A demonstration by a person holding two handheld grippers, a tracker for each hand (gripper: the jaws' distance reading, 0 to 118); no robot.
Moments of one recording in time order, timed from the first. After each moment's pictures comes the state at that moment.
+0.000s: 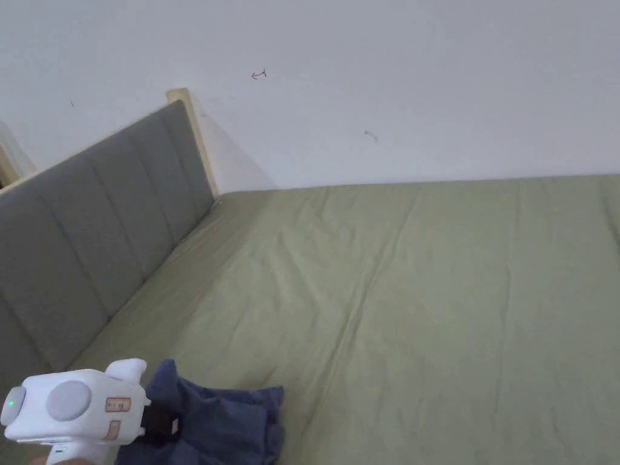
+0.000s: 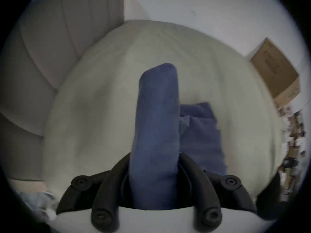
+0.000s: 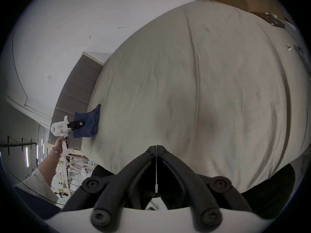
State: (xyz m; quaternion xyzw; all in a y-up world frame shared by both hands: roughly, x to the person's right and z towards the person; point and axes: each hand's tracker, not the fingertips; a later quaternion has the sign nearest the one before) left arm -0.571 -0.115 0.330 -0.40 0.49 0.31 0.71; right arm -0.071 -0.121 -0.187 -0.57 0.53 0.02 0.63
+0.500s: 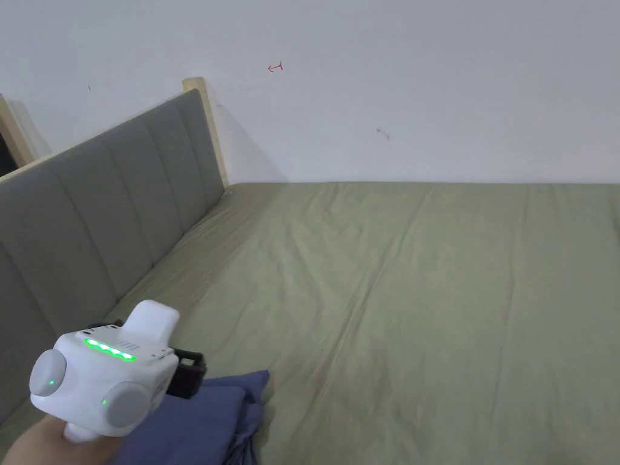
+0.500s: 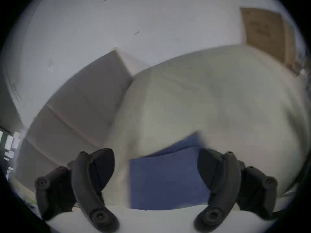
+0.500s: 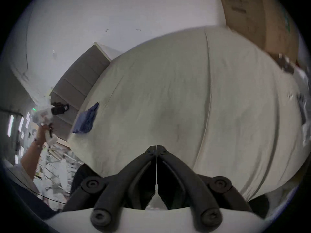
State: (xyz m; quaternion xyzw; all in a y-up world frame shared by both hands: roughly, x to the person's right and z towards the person) left arm -0.486 -0.045 0.271 -0.38 0.54 0.04 0.75; right arm -0.102 -0.078 -0.171 -0.46 0.57 0.11 0.67
